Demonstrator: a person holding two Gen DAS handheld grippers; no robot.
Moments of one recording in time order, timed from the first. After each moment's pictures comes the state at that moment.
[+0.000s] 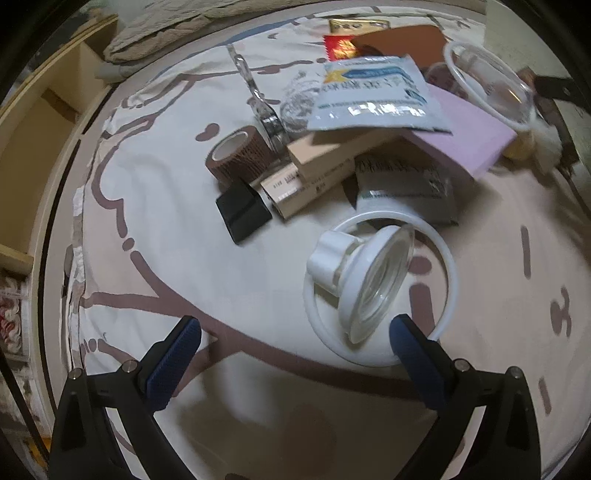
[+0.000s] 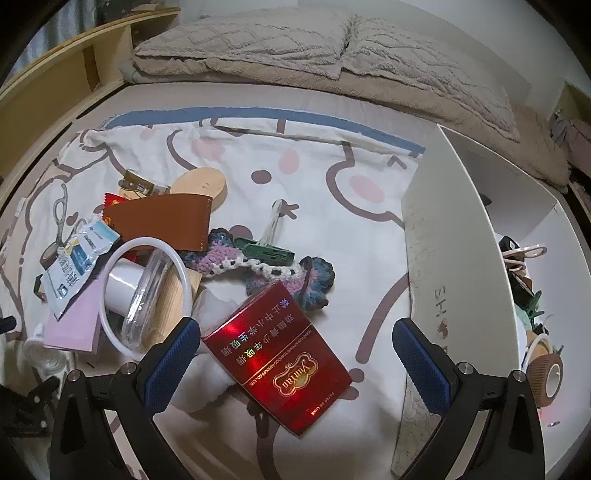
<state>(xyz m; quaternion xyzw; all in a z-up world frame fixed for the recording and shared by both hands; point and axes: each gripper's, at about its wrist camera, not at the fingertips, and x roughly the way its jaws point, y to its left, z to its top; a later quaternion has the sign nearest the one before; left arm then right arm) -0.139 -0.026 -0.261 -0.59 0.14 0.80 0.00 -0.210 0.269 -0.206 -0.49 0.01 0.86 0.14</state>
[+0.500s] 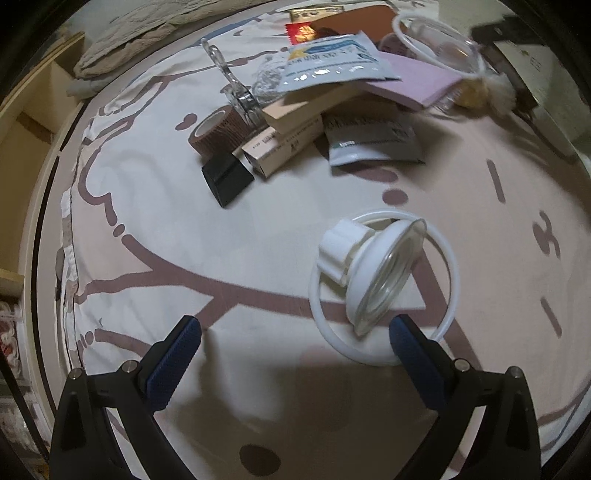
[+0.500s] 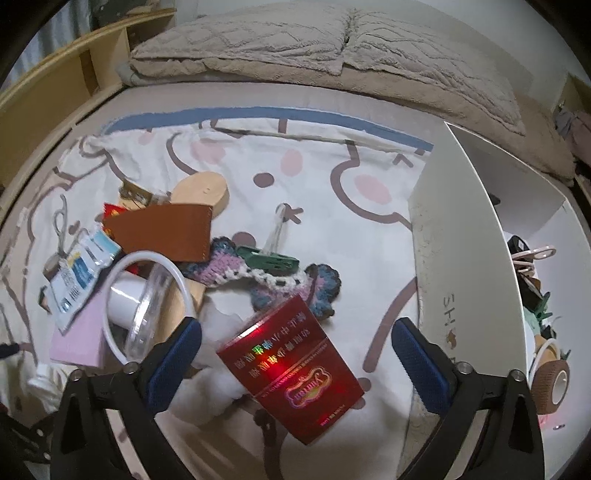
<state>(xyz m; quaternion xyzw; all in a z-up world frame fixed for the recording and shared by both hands) -0.110 -0.033 -0.260 -0.59 0.17 0.78 0.06 -0.219 0.272 -0.204 -0.50 0.04 0.86 0.13</state>
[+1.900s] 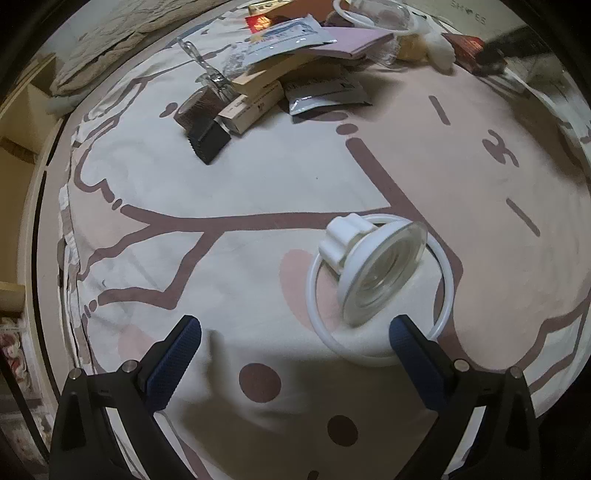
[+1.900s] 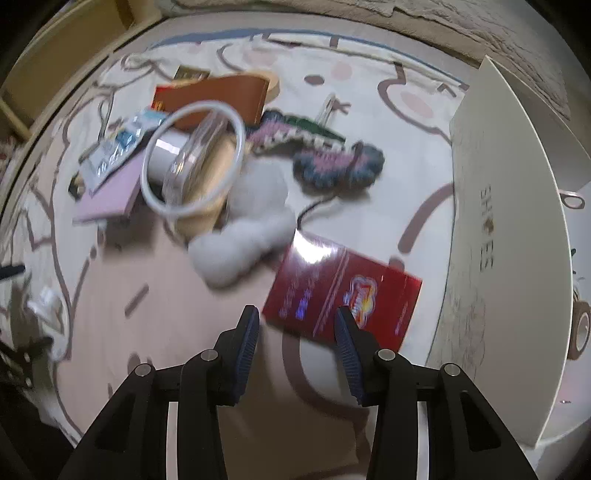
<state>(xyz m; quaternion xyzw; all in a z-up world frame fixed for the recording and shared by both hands) -0.072 -0.042 -0.251 -0.60 0.21 0.76 0.11 -0.165 0.248 -0.231 -0.61 0.03 0.79 0.06</state>
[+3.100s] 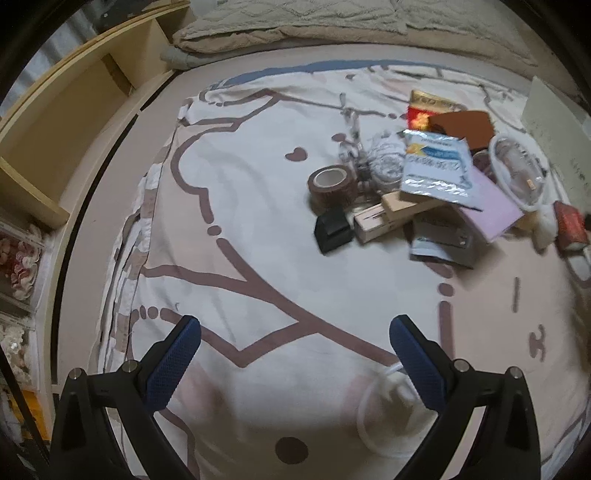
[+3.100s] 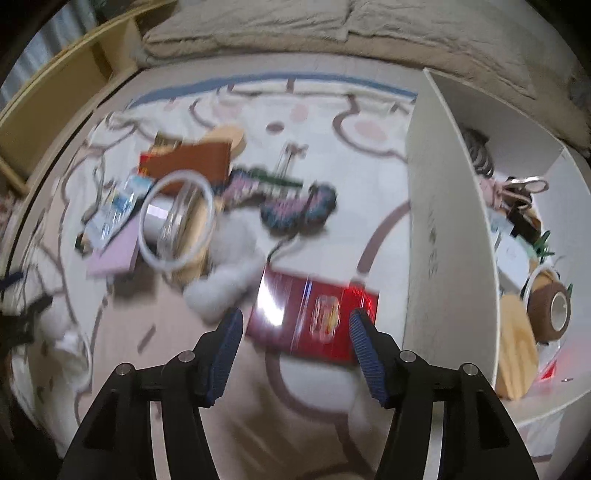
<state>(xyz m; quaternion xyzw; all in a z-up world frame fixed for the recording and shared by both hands) -0.125 -0.068 -0.202 -0.55 0.06 0.83 -0.06 -0.156 0.272 -0.199 -0.54 0.10 0.83 0.12</state>
